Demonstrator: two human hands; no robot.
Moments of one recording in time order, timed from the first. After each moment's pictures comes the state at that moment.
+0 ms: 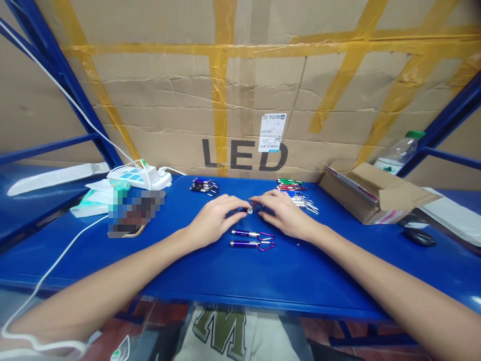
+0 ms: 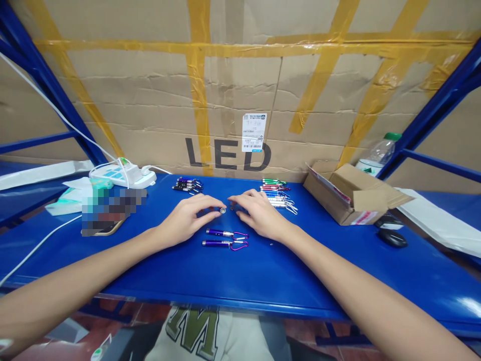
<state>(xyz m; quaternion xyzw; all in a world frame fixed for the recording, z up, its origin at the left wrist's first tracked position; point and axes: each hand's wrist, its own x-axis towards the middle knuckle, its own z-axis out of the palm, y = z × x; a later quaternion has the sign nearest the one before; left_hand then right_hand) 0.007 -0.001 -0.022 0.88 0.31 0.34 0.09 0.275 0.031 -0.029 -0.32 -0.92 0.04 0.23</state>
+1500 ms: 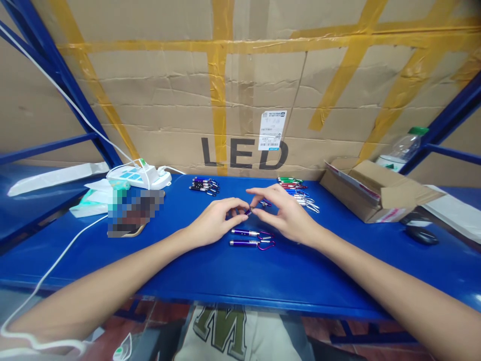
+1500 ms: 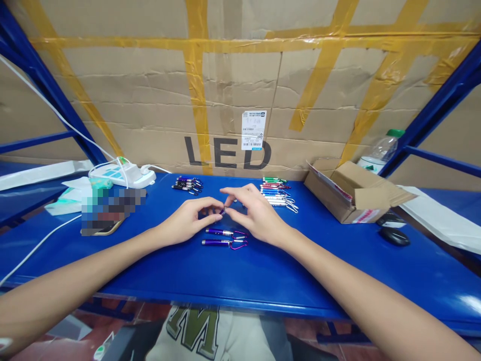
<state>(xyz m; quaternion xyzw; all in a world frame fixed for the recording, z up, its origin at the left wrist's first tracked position) 0.013 0.000 -0.023 0.85 0.35 0.32 0.24 0.262 0.006 -0.011 -0.29 -0.88 0.10 0.35</state>
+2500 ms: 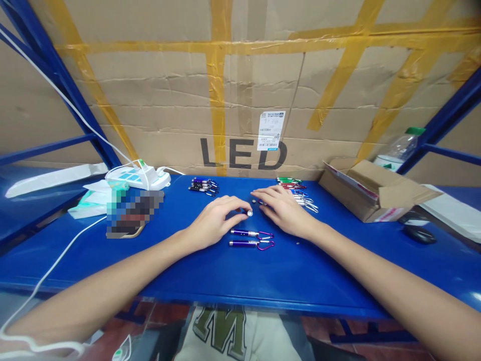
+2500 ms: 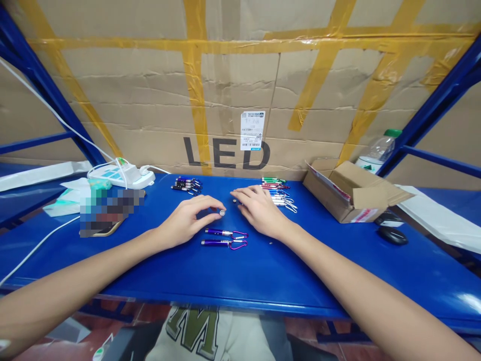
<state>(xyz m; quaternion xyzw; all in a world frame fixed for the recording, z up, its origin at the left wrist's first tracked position) 0.011 -0.003 -0.022 0.88 0.30 0.34 0.12 0.277 0.036 -0.033 -0.35 -0.91 -0.02 0.24</state>
